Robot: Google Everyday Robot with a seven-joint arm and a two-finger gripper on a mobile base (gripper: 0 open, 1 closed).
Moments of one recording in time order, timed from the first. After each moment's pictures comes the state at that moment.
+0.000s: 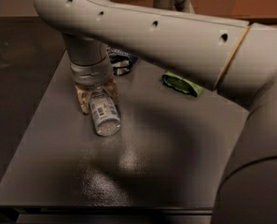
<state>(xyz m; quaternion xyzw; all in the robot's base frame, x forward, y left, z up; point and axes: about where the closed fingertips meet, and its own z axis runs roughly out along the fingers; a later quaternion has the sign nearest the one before) 0.525 0.100 0.838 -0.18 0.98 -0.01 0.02</state>
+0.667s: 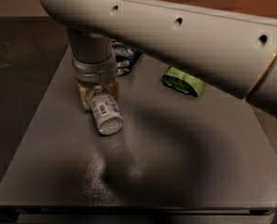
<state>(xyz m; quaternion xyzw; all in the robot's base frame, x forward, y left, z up) 0.514 0.098 0.860 -0.20 0.98 0.02 0.06</state>
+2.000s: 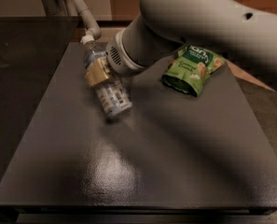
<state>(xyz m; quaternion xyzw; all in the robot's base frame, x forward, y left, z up) 0.525 0.081 0.924 -0.31 0.88 0.23 0.29</state>
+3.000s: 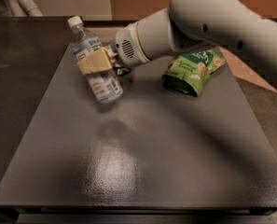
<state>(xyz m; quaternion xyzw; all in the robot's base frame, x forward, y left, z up) 0.545 0.102 0.952 -0.41 0.76 0.36 0.35</state>
